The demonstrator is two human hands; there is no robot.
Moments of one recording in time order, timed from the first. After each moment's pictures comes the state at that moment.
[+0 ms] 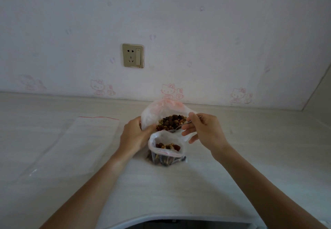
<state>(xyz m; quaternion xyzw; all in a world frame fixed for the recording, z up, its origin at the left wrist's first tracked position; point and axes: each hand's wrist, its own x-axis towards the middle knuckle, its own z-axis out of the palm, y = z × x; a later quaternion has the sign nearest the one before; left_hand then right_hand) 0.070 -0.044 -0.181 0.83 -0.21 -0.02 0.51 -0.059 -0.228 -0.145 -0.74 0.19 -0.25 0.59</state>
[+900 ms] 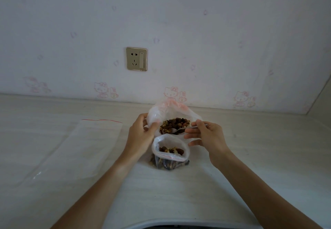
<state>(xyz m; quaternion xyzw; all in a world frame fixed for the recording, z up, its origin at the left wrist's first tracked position) 0.066 -0.051 -0.179 0.75 -0.23 0.00 0.62 -0.054 -0.225 -0.156 -0.65 0.24 -0.26 0.68</state>
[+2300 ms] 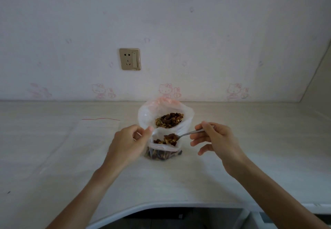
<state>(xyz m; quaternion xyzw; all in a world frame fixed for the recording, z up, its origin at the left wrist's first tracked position) 0.018 -0.006 -0.165 0.86 -0.24 0.03 0.44 -0.129 -0.227 -0.150 -0.67 0.17 -0.23 0.68</state>
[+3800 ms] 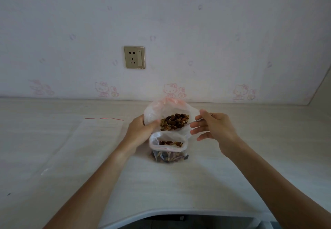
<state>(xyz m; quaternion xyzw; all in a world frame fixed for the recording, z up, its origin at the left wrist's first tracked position) 0.072 -0.046 -0.168 0.80 -0.21 -0.10 0.55 -0.078 -0.239 -0.132 -0.68 0.23 -0.21 0.66</state>
